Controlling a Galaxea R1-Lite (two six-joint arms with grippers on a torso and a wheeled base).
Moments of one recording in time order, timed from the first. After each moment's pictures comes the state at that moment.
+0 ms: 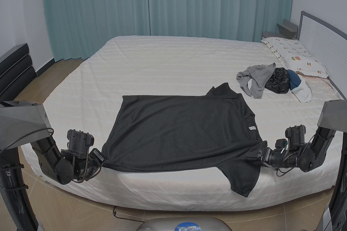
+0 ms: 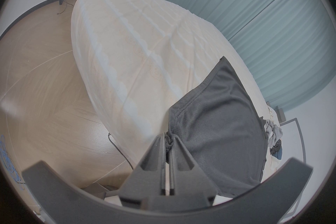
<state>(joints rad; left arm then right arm) -0.17 2.15 -0.53 -0.80 0.14 -1.00 0.03 2.25 -0.56 -0.91 0.44 0.52</state>
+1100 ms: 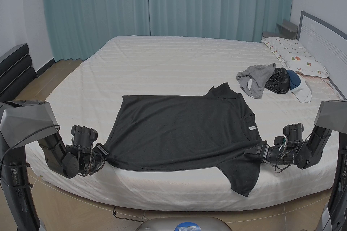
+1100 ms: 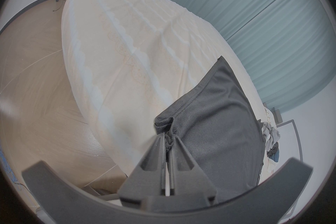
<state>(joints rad) -0.16 2.23 -0.64 -0.78 0.11 -1.00 0.02 2.31 -0.64 -0.91 0.43 0.51</state>
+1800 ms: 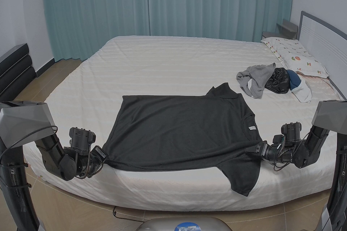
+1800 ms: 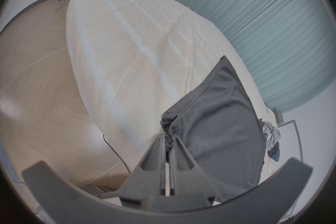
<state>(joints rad) -0.16 2.21 -0.60 -0.79 0.11 -1.00 0.04 2.33 -0.68 -0.91 0.39 0.53</state>
